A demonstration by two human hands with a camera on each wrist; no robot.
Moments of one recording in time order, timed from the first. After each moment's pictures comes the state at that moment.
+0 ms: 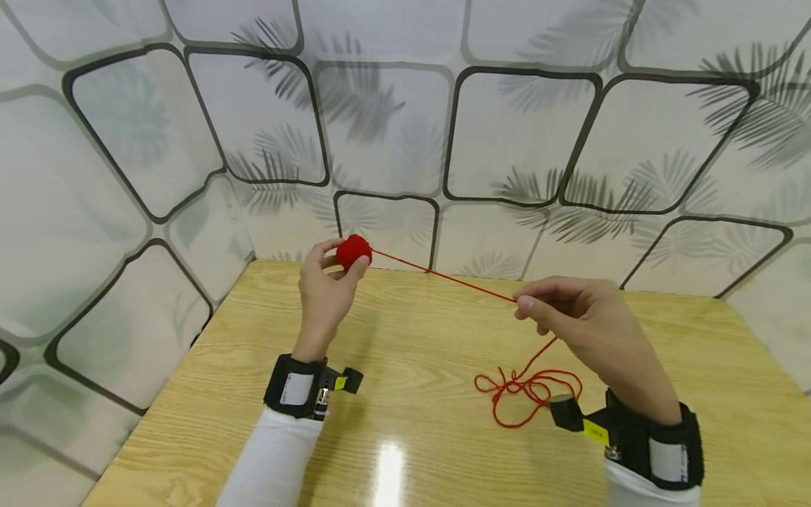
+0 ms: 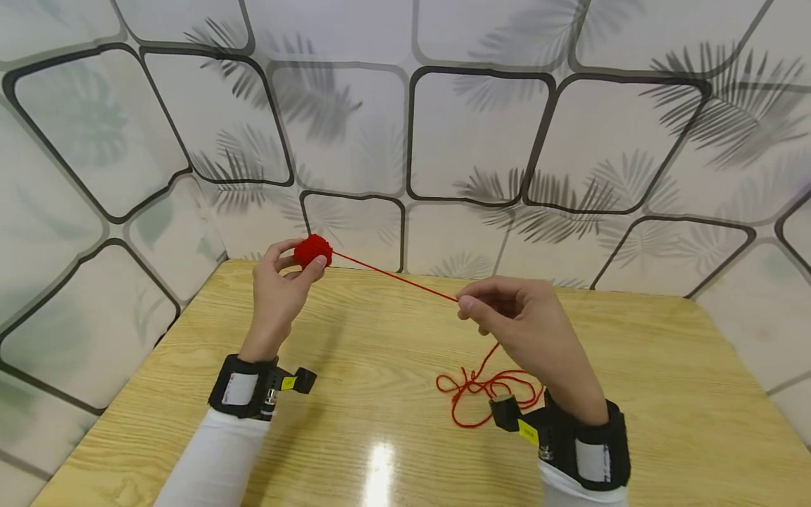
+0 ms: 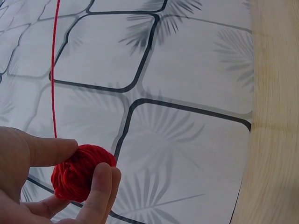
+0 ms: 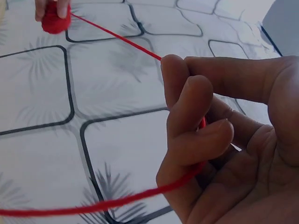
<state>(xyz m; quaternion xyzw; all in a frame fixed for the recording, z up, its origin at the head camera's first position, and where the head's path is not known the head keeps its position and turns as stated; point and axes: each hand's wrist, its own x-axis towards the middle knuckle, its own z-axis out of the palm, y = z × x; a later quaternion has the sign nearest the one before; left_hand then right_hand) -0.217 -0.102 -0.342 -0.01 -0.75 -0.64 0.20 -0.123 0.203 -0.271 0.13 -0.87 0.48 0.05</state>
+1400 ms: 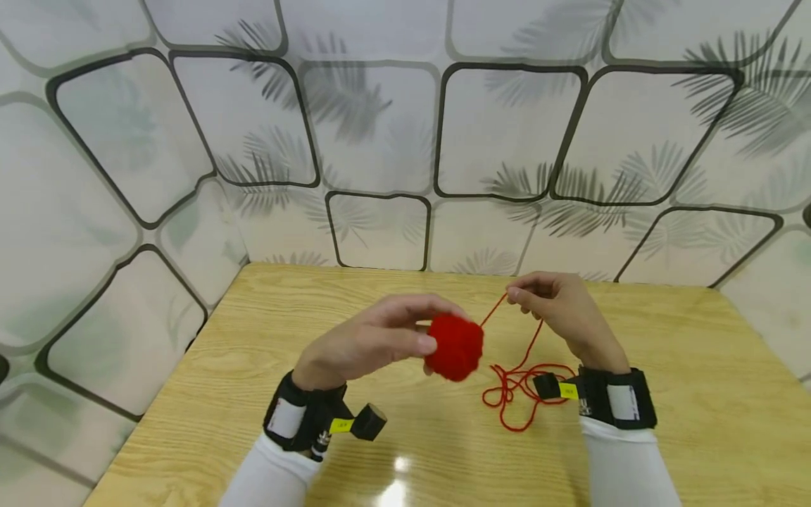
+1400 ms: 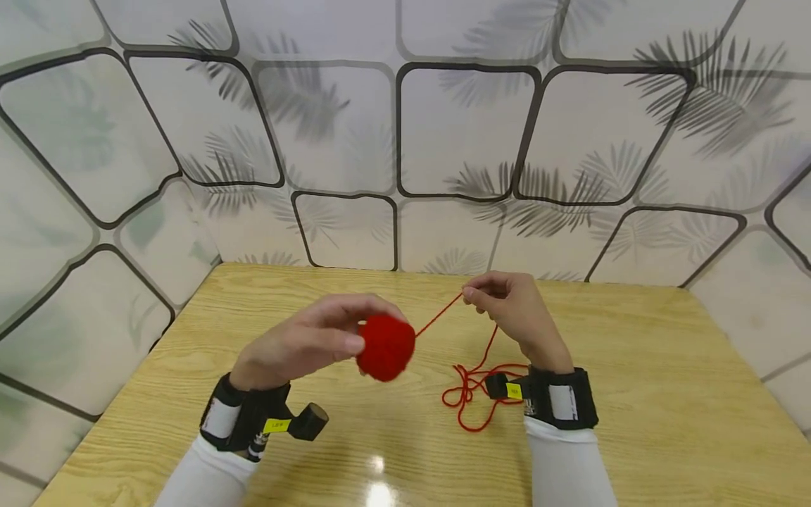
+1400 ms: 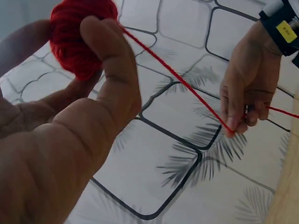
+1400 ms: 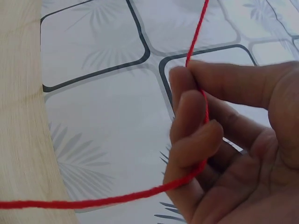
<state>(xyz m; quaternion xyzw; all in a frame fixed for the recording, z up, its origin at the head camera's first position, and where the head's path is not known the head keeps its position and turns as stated) -0.154 -0.060 -0.293 -0.41 -0.51 -0.69 -0.31 -0.183 0.232 -0.333 0.08 -0.85 0.51 0.01</state>
